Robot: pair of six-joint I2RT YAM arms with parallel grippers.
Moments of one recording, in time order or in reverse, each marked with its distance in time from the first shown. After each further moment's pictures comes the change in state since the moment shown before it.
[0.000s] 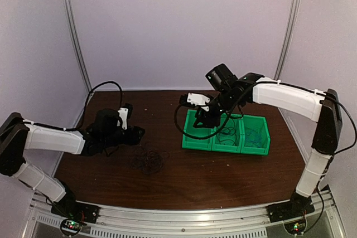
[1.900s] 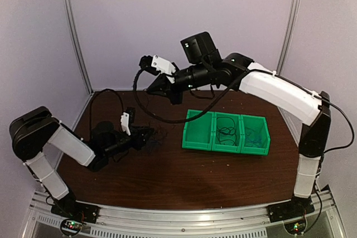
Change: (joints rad) left arm -0.018 0.171 -0.209 0.796 0.266 -0.043; right arm 0.229 0.183 0.522 0.141 -0.100 0.129
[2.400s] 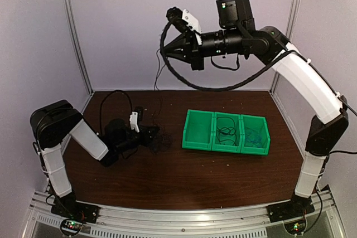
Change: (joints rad) left arm 0.015 0.307 0.179 0.090 0.007 -0.101; right arm -0.060 -0.098 0.211 -0.133 -0.129 -0.022
